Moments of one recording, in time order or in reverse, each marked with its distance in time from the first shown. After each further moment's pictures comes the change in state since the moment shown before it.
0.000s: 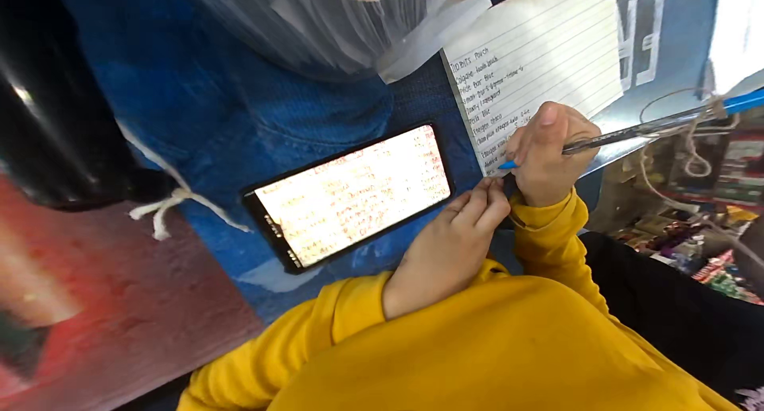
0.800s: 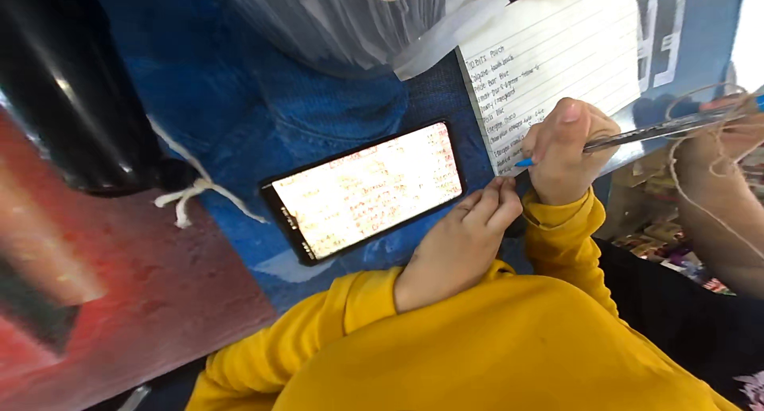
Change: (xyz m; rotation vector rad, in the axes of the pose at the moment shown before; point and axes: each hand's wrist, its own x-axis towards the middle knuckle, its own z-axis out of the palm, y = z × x) left_hand 0.000 0.001 0.001 0.008 0.027 0.000; right_hand 0.002 0.003 -0.005 0.003 -0.035 -0.020
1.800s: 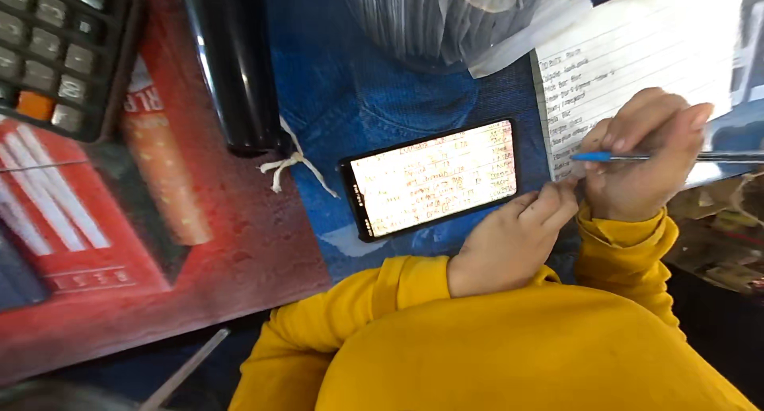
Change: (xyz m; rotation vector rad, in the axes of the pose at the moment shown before) left_hand 0.008 -0.001 -0.011 0.294 -0.203 0.120; right_hand 0.006 -0.006 -0.001 0.418 -0.189 0.119
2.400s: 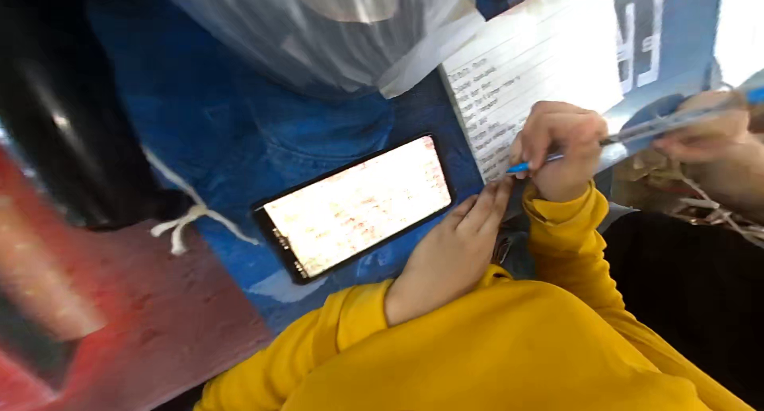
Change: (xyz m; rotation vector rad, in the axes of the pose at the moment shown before) left_hand -0.003 0.000 0.009 -0.201 0.086 -0.038; right_hand 0.006 0.003 -0.020 -0.172 -0.095 -0.128
